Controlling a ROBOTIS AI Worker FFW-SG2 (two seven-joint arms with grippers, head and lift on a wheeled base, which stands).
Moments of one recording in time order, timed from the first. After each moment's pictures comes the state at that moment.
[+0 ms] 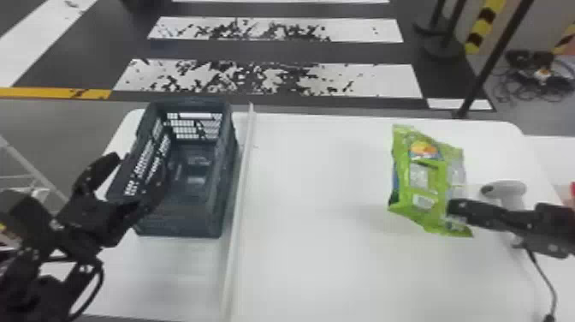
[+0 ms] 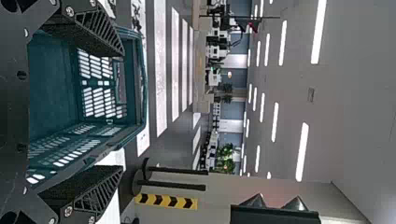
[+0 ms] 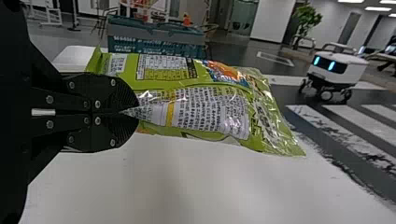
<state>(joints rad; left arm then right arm) 0.49 0.20 0.26 -1.93 0.31 -0.03 -0.41 -0.07 -0.35 -0.51 -1.53 -0.59 1.52 0.84</state>
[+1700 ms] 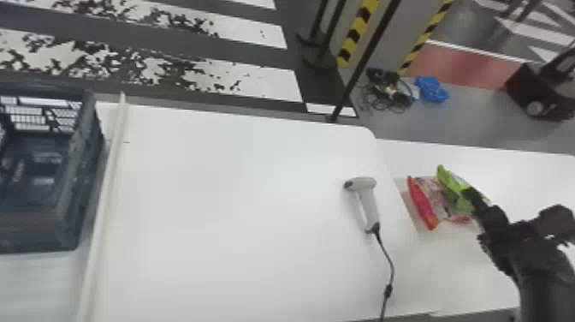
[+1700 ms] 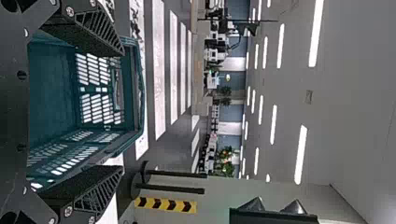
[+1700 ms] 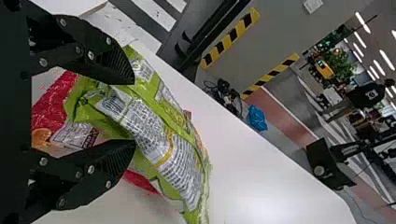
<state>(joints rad) 0.49 0.21 0.28 -1.93 0.33 -0.04 -0.41 -0.12 -0.44 -0.82 -1.01 -0.70 0.45 0.14</state>
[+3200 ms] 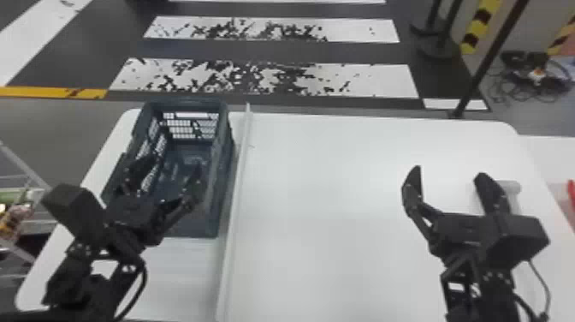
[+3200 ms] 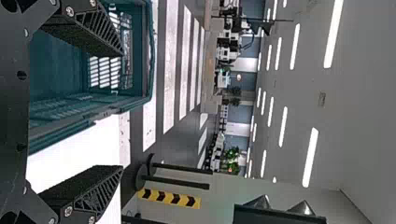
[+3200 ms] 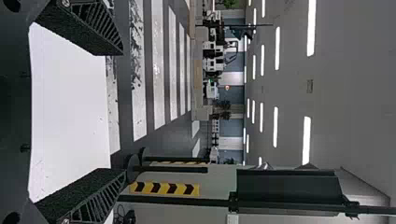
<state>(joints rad) 0.49 0.12 0.12 -2.02 0.22 0.06 -0.29 0.51 -0.08 0.09 -1.93 -0.03 -0.14 -0.23</state>
